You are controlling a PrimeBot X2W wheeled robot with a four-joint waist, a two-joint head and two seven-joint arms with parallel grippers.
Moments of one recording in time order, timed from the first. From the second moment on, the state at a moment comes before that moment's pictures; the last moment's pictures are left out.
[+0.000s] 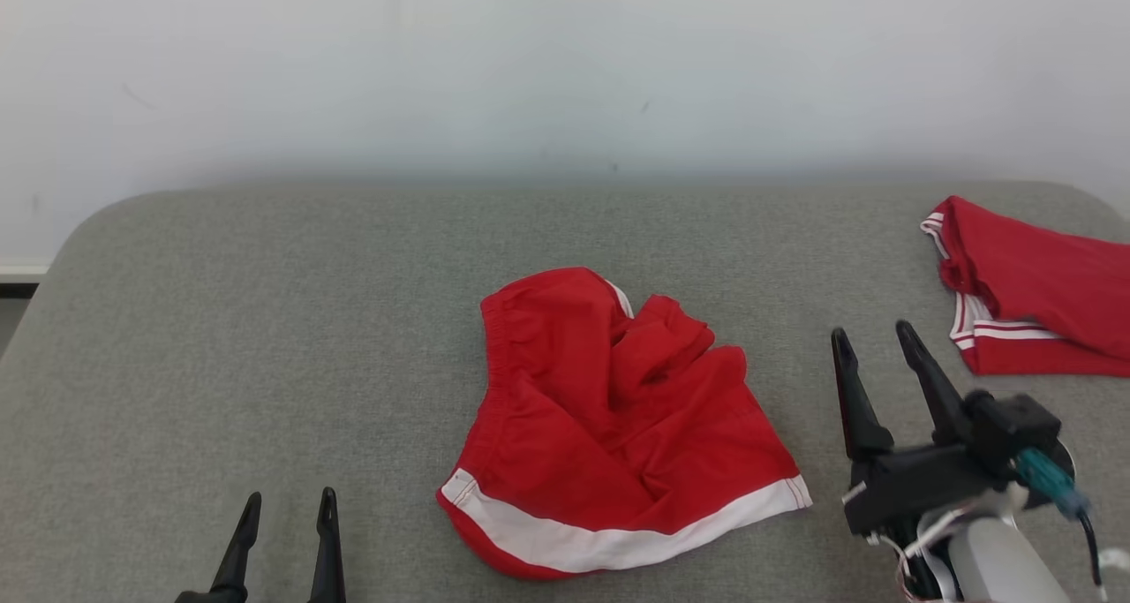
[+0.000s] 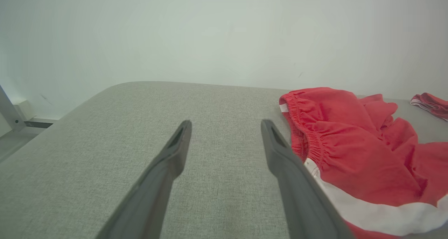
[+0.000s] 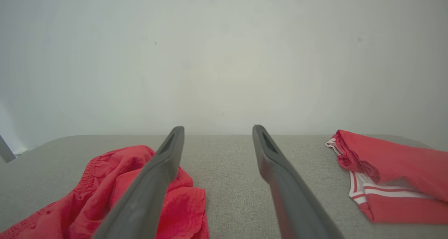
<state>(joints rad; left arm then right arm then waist) 0.04 0.05 0.01 0.18 -0.15 -0.11 -0.26 -0.27 -0.24 0.07 0.37 0.28 0.13 -0.26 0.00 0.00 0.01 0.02</state>
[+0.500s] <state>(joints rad) 0.04 0.05 0.04 0.17 -0.13 -0.11 -0.26 -0.01 -0.20 0.03 0.16 0.25 0.13 -0.26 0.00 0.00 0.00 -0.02</state>
